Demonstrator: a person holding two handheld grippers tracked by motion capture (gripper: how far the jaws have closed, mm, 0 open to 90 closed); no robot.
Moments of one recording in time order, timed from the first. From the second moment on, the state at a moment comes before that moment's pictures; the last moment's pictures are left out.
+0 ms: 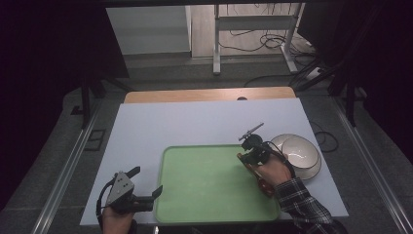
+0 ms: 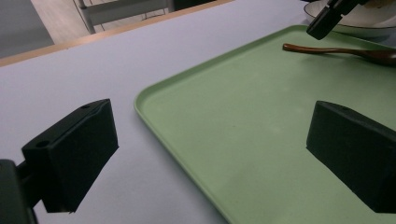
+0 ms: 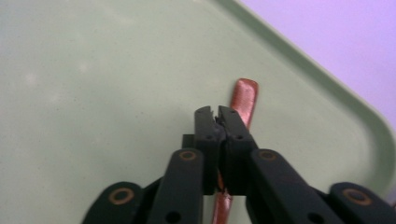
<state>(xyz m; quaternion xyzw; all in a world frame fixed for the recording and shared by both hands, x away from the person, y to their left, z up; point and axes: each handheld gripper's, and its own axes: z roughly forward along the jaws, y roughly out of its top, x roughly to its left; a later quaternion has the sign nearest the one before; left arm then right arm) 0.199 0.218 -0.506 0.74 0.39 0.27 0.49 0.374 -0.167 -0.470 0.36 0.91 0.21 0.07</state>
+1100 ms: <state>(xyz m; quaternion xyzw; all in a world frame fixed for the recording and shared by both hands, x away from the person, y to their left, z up) 0.198 0.219 -0.506 0.73 0.39 0.27 0.49 0.358 -0.179 -0.497 0.35 0.90 0.23 0.10</state>
